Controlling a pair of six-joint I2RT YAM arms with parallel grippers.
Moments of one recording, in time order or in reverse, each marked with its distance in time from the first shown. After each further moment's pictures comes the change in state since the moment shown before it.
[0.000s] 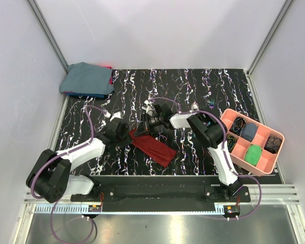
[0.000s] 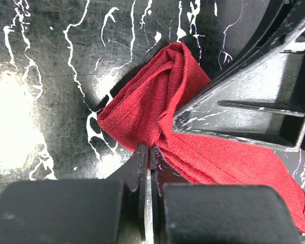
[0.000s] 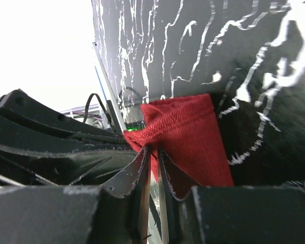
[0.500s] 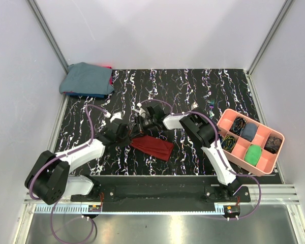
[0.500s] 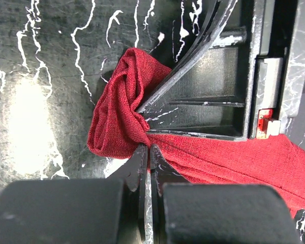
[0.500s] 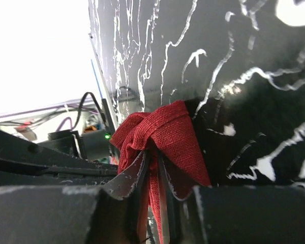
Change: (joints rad) left arm -0.030 -0.021 -0.001 -0.018 -0.053 0.031; right arm 0.054 0.124 0.129 0.002 -0.020 0.003
